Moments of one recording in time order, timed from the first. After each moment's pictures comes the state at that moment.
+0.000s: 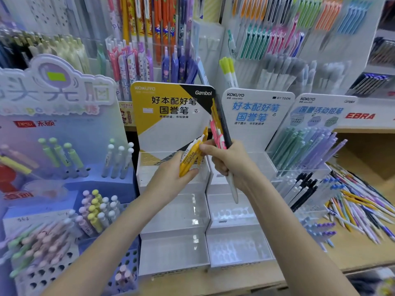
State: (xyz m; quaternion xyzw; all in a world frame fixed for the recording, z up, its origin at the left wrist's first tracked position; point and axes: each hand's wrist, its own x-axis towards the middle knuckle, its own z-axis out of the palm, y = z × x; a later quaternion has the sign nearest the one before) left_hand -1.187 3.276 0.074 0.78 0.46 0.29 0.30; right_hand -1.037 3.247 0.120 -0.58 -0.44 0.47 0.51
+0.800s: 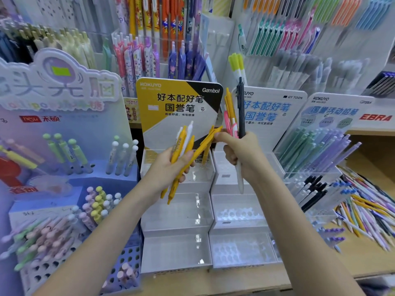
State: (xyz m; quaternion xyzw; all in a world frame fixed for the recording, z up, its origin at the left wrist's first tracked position) left_hand -1.195 3.286 0.078 0.57 0.40 0.40 0.60; right_hand -1.029 3.264 0.128 -0.61 -0.38 0.43 0.54
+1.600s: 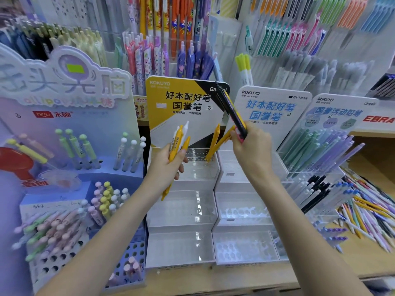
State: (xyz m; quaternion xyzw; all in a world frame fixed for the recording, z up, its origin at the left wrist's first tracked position) left_hand -1.205 3.287 0.070 0.61 0.45 0.44 0.49; right_hand -1.029 3.262 0.116 -0.71 -0.58 -0.02 0.40
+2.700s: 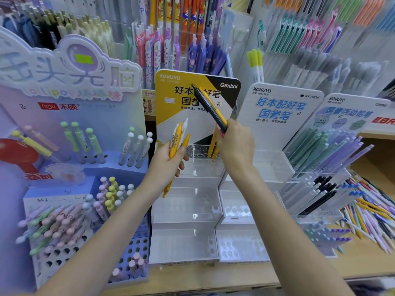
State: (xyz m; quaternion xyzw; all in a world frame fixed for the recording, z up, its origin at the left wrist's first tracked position) left_hand -1.218 3.292 0.062 0.59 0.46 0.45 0.49; right_hand -1.070 3.289 0.111 -0.77 -0.58 -0.05 0.27
